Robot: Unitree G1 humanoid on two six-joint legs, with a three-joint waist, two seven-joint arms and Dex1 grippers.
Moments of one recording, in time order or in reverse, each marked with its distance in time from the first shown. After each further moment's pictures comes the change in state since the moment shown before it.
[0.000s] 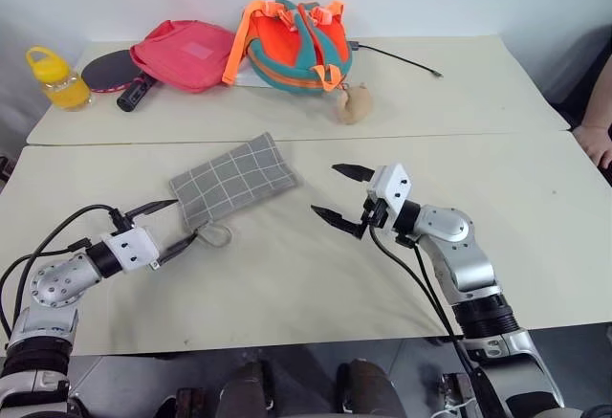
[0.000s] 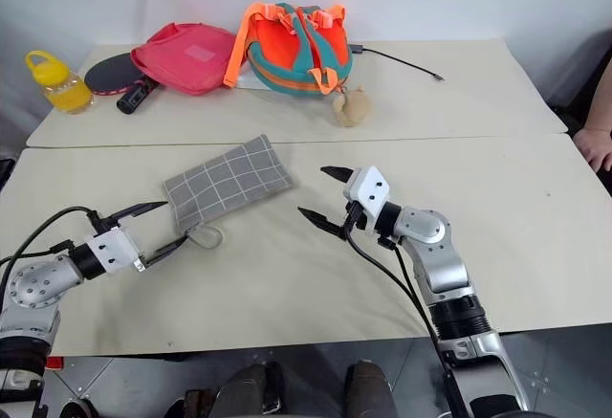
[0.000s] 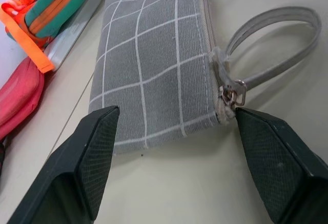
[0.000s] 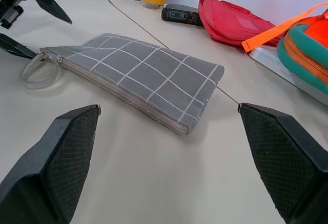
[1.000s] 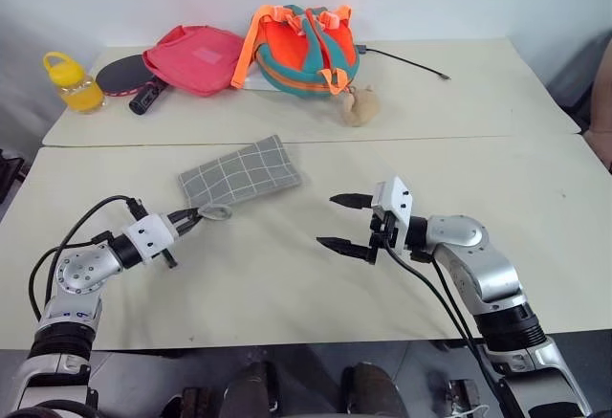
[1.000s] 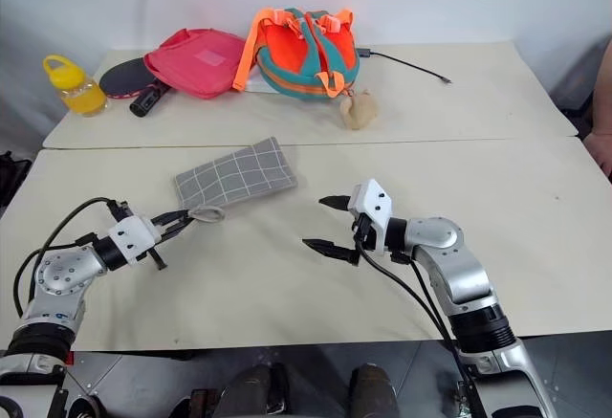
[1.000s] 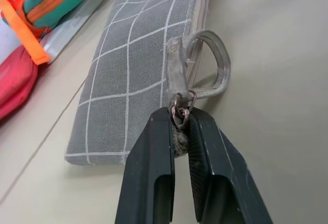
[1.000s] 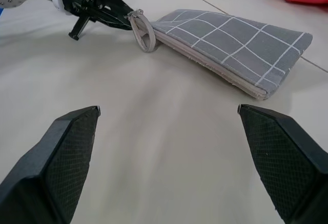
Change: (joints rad) left arm -0.055 -0.058 -0.073 0.027 -0.085 0.104 -0.011; right arm 0.061 -0.119 0.025 -0.153 0.123 0.285 0.133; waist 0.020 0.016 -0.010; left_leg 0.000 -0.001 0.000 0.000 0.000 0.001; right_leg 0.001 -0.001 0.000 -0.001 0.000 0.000
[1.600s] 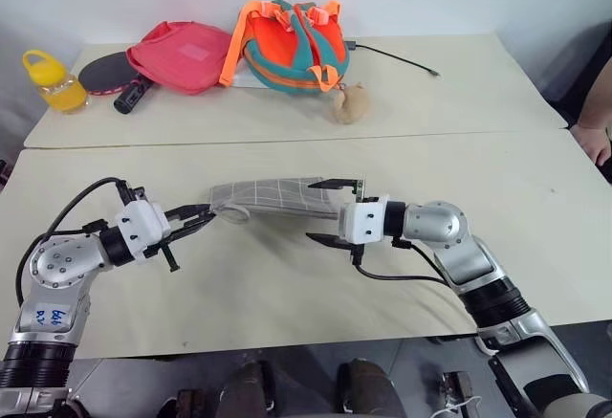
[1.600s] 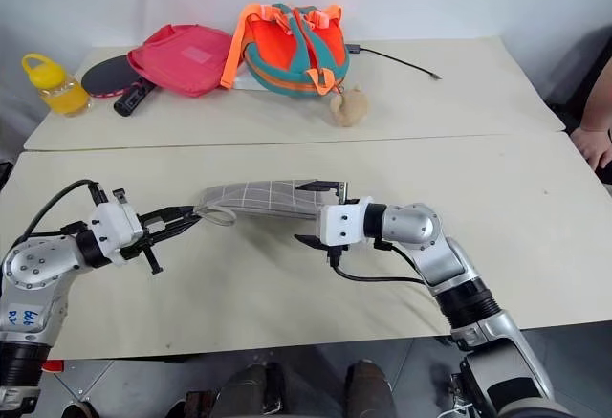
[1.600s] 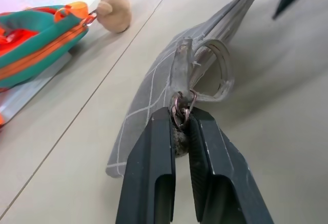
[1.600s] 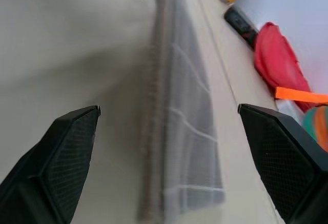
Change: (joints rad) left arm 0.159 0.067 0.073 -0.594 -0.247 0.444 -0.147; right arm -0.152 -0.016 0.155 0.178 -0.452 -0.612 -0.106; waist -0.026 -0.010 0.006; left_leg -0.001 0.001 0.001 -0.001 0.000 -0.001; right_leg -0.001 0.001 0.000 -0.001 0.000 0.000
